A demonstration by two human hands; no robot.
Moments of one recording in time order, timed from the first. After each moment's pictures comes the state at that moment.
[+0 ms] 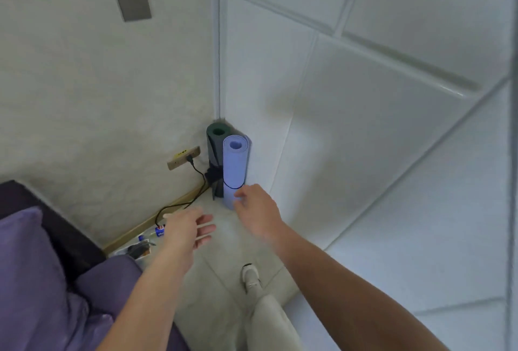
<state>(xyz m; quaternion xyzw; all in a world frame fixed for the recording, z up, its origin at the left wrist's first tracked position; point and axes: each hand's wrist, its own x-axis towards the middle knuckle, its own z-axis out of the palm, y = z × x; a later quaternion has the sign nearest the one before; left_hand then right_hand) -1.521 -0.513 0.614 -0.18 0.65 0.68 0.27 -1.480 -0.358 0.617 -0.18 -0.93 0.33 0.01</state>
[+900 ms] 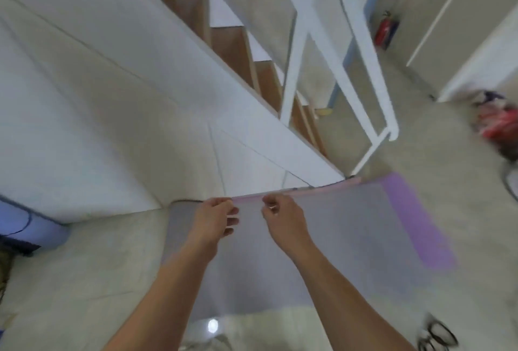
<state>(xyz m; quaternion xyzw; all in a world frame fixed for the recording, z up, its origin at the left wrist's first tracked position) -0.912 -0.314 0.617 0.24 0.70 0.39 0.55 -0.754 -0.301 0.595 -0.66 -0.59 0.40 0.24</state>
